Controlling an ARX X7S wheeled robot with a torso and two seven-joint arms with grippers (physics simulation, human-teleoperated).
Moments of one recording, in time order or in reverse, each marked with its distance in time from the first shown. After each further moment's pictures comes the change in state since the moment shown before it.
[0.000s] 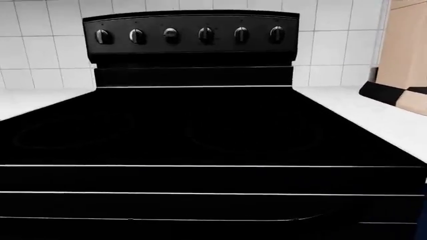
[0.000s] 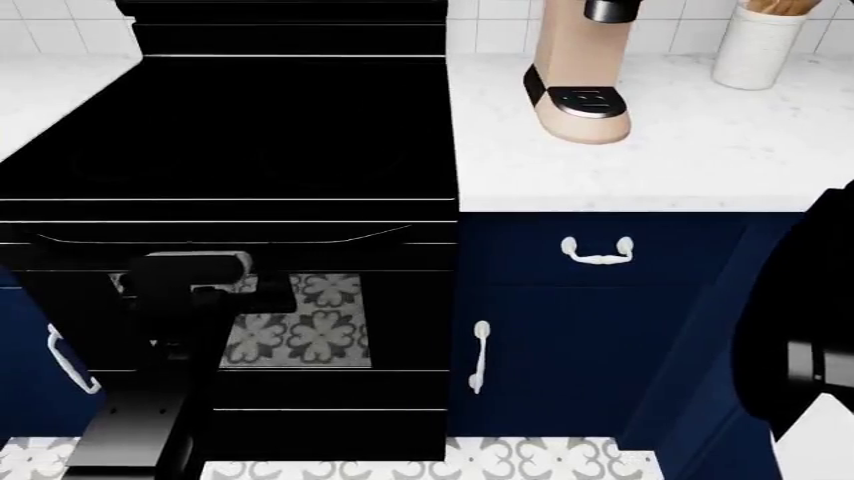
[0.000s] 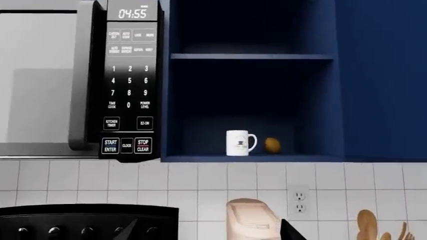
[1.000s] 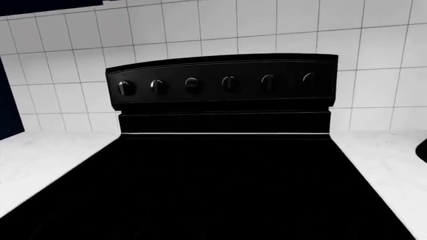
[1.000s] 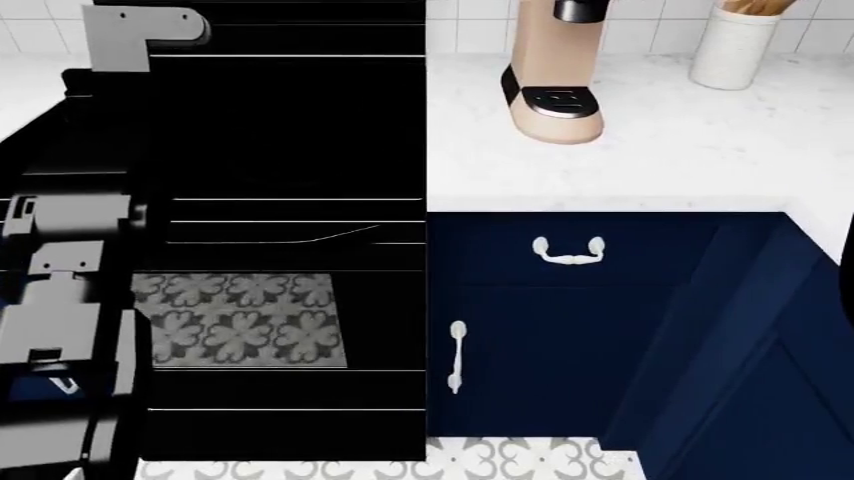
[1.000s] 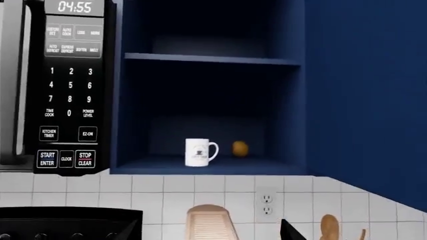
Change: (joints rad) left arm -0.871 0.005 0.113 -0.745 0.101 -0.132 0.015; right arm 0.343 0.021 -0.141 0.620 -0.103 -0.224 -0.136
